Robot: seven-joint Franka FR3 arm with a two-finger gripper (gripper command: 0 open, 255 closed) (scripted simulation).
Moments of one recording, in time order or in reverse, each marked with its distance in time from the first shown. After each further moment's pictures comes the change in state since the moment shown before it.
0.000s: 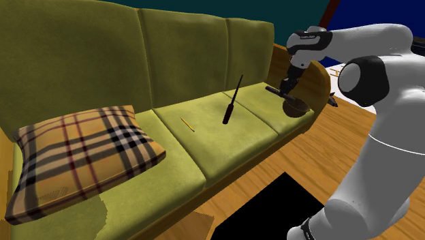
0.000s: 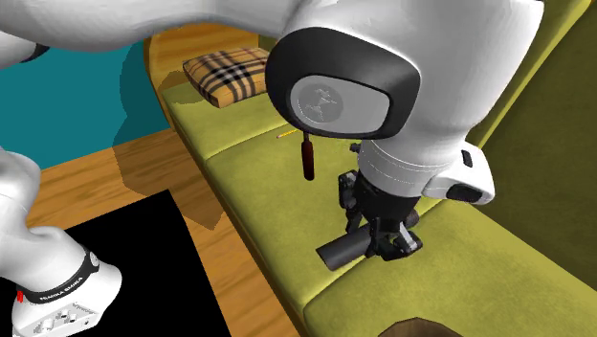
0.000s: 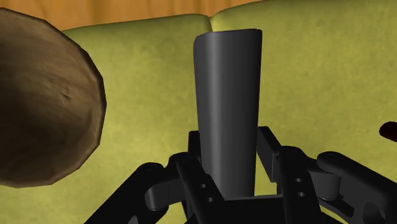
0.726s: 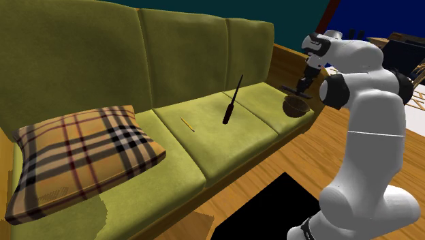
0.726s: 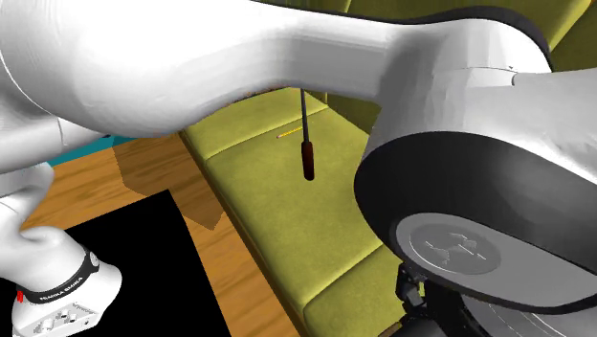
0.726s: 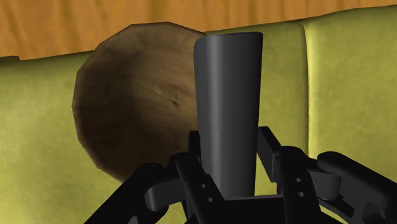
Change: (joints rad) arm -0.279 0.329 -0.015 0.470 0.128 -0.181 -0.208
